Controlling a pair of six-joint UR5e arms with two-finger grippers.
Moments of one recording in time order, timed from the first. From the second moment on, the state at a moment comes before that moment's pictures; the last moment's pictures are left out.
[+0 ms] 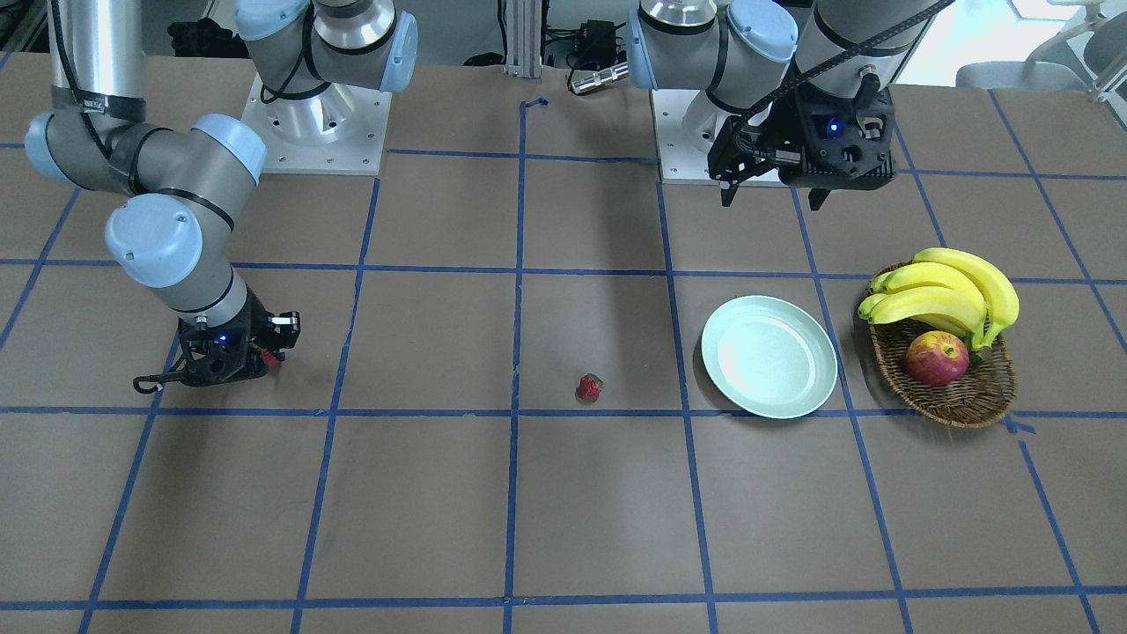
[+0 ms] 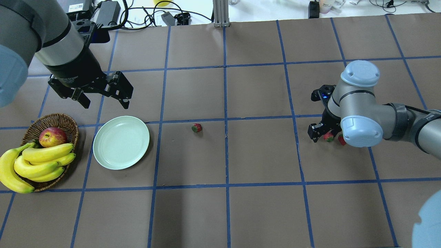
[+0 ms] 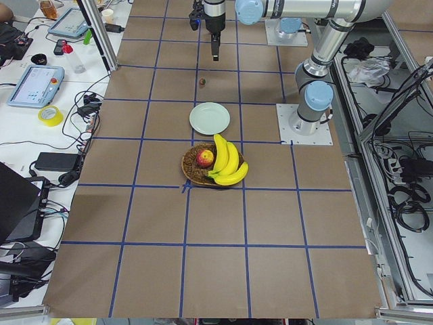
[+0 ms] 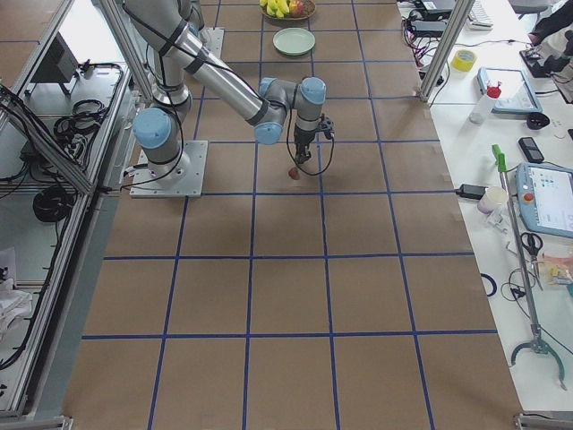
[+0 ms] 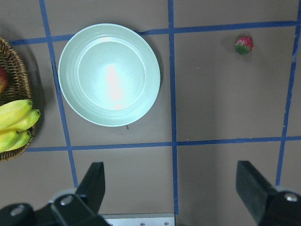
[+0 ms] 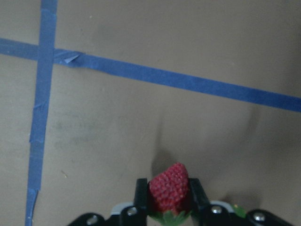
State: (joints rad) left arm -1.54 -1.49 -1.66 -1.62 1.60 0.07; right arm 1.37 -1.31 2.09 -2.28 -1.62 -0.38
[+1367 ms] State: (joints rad) left arm -1.54 -1.49 -1.66 -1.63 1.61 0.07; right arm 2.08 -1.14 1.83 -2.34 -1.50 0.76
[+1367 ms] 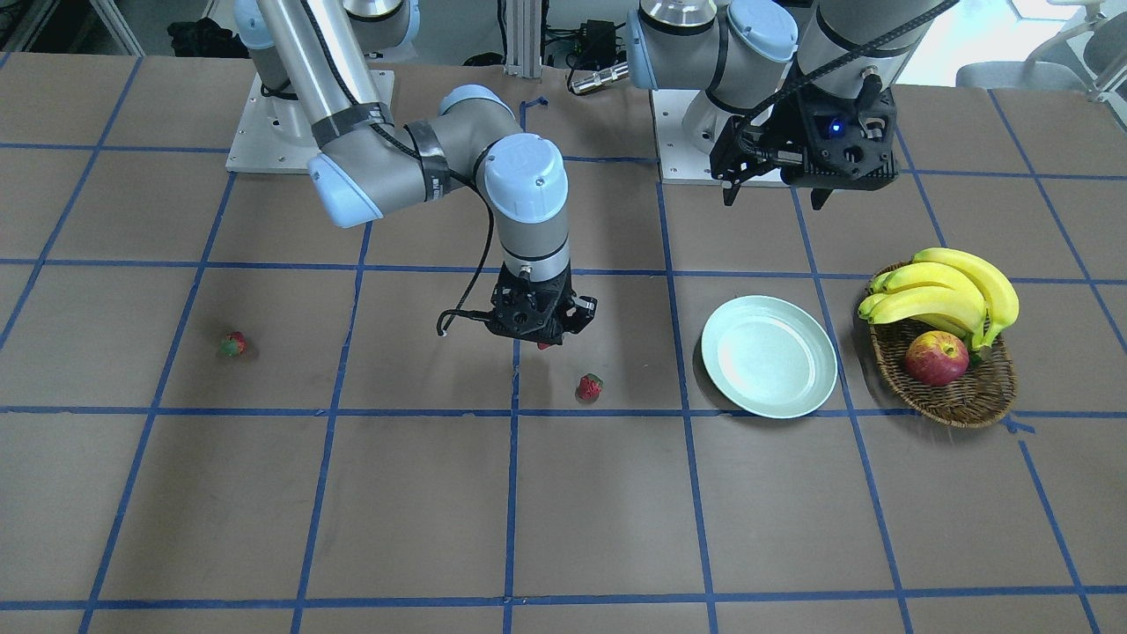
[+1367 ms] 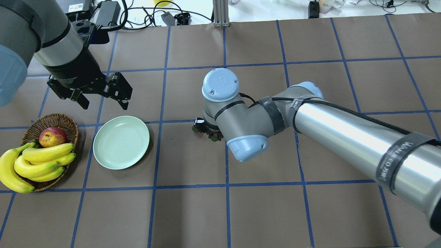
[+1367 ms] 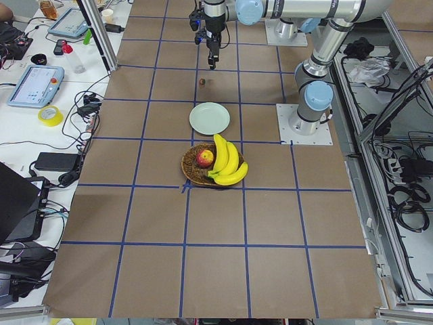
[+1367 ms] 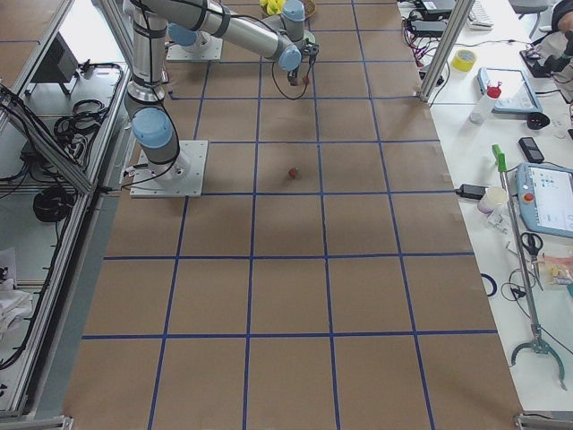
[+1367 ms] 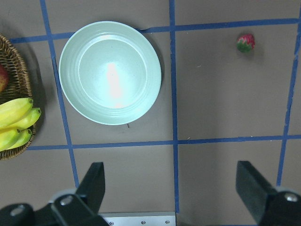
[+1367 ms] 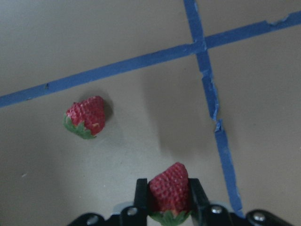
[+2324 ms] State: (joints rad) left arm -1.54 -1.49 -1.66 -1.62 1.60 0.07; right arm 2.08 -1.16 1.83 -2.29 -1.52 0.78
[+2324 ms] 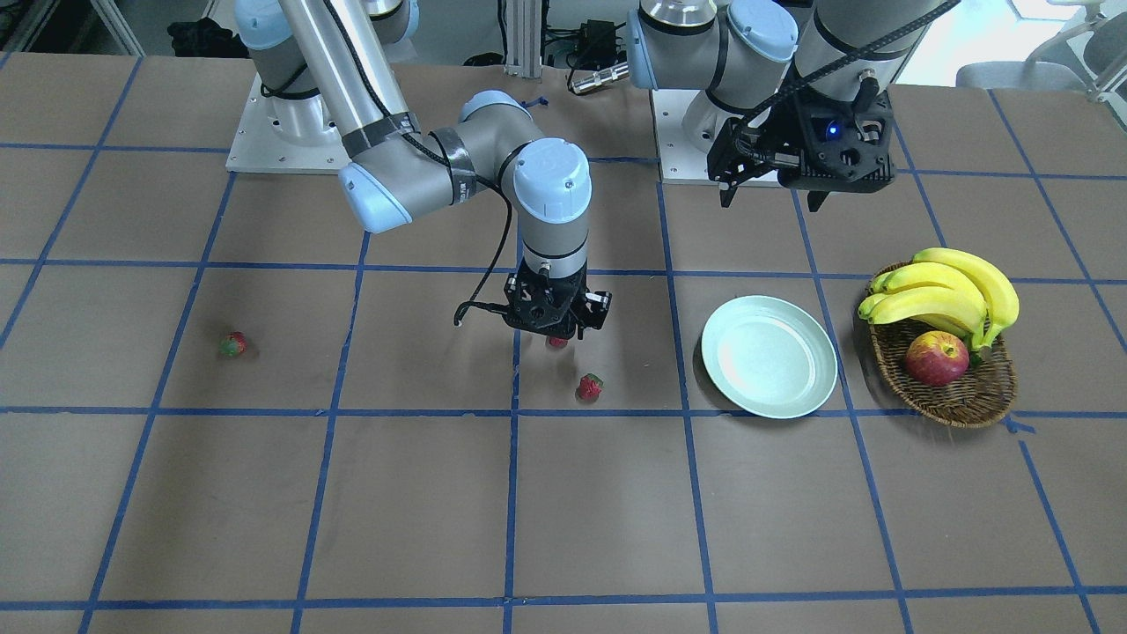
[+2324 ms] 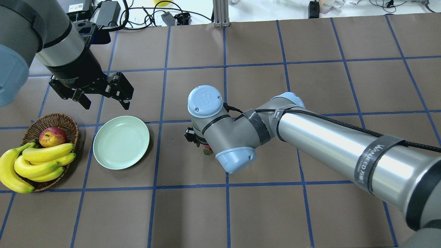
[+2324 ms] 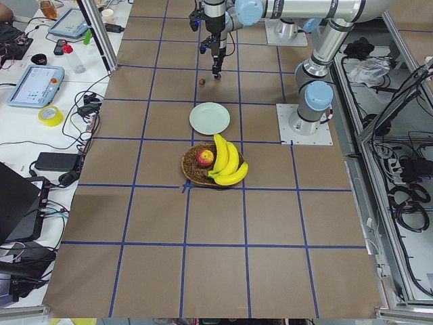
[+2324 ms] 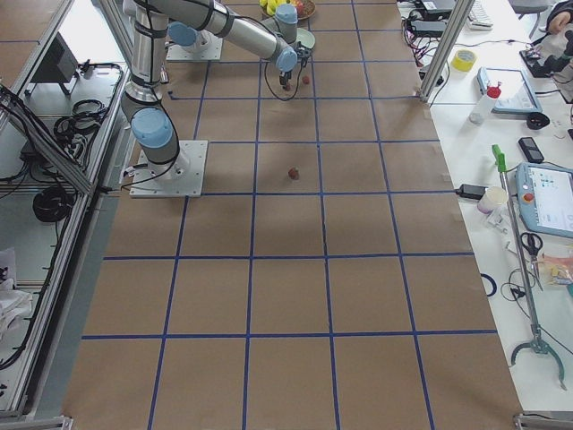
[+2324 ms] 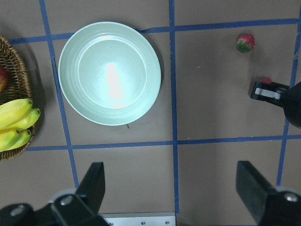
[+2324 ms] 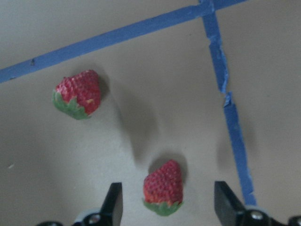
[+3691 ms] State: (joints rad) left arm -1.54 -1.49 -1.66 -1.62 1.61 0.07; right arm 1.27 -1.37 2.15 -2.30 -1.60 -0.17
